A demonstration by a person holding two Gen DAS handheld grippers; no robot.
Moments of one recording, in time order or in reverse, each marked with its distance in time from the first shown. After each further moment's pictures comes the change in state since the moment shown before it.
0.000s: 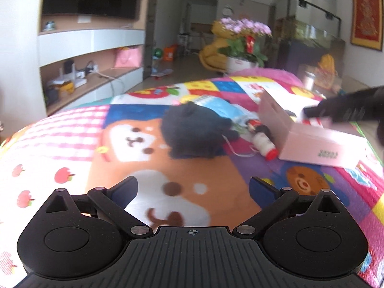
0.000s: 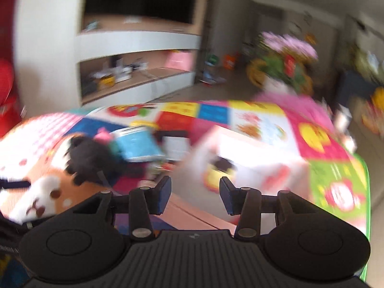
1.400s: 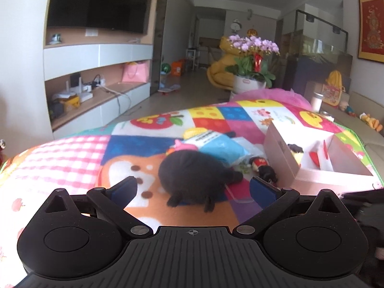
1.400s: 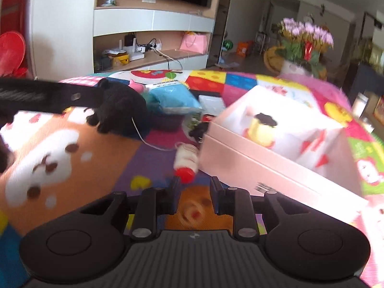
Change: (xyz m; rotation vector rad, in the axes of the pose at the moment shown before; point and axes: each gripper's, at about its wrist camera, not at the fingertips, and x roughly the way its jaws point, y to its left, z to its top) left arm 0.012 -0.016 0.040 -0.004 -0.061 0.031; right arm 0.025 0.035 -0.049 0.085 0.107 0.040
